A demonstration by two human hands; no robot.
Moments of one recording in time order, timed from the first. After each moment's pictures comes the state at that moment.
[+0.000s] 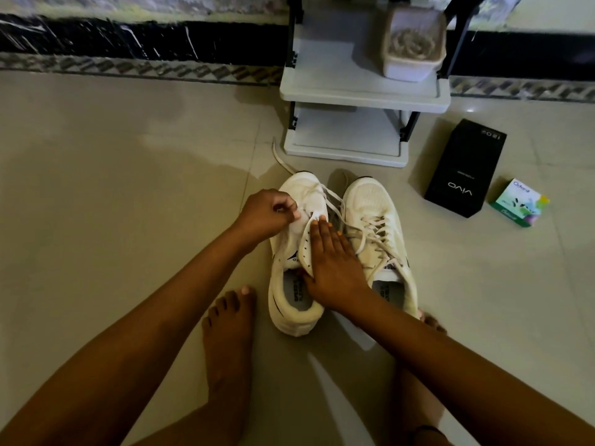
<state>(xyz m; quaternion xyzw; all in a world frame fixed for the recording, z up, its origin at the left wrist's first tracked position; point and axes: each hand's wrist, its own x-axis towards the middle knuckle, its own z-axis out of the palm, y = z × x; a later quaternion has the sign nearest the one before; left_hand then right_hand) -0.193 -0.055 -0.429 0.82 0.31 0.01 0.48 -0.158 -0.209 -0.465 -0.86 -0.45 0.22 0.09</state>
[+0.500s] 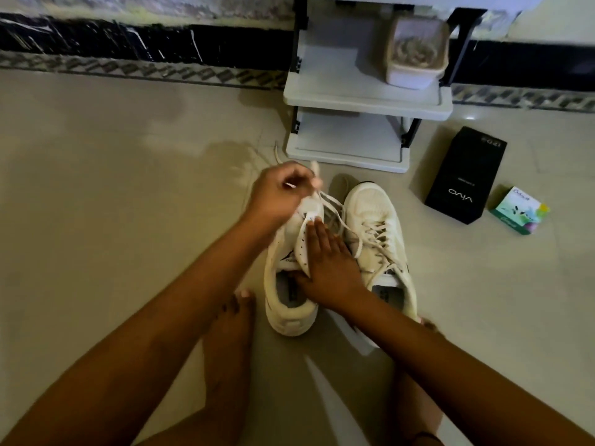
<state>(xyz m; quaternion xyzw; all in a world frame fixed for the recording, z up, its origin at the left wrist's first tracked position) -0.175 -0.078 -0.384 0.75 0.31 0.13 0.58 -0.154 -0.202 -0.461 -0.85 -0.46 0.24 0.09</state>
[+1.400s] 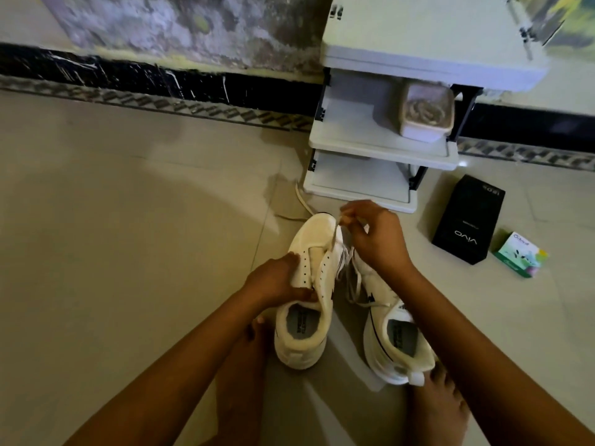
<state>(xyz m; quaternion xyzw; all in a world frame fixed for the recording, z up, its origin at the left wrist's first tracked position) -0.233 -0.059 -0.435 0.89 0.26 -0.20 0.31 -0.098 -0.171 -0.385 -0.84 -0.34 0.11 0.40</state>
